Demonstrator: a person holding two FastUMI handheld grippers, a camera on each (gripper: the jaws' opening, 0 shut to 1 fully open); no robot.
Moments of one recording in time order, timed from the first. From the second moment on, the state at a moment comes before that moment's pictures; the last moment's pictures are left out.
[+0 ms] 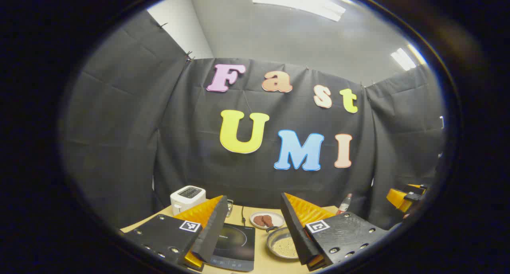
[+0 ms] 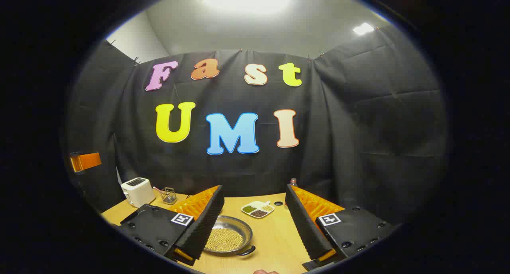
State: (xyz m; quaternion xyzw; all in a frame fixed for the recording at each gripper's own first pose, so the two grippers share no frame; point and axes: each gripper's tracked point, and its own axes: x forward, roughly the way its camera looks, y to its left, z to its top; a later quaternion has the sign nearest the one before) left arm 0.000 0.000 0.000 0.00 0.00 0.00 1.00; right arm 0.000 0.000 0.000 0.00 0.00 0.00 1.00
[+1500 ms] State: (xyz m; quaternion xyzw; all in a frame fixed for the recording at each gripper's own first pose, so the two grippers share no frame) left arm 0.005 0.009 -0.057 0.02 0.06 -0.01 1.00; right arm 0.013 0.014 -0.059 -0.01 0.11 0.03 0.99
